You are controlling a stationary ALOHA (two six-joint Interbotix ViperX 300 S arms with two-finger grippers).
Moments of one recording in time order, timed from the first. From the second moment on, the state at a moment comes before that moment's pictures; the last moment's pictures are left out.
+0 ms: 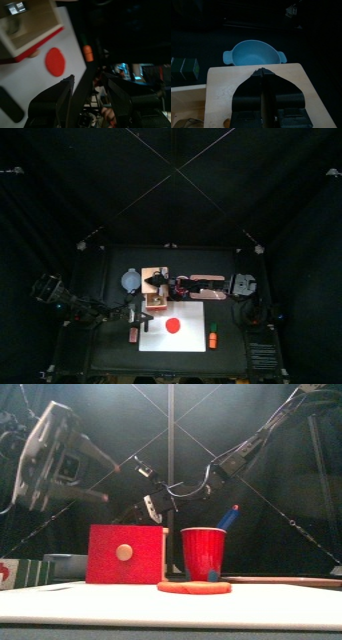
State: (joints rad) left arm -0.27 -0.46 1.18 -0.37 -0.74 -0.66; right arm -0.31 0.44 0.23 -0.31 -0.39 0.00
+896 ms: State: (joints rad) left arm 0.10 -0.68 1.24 -0.02 -0.77 -0.07; right arm -0.08 0.15 0.39 -0.14 0.00 0.02
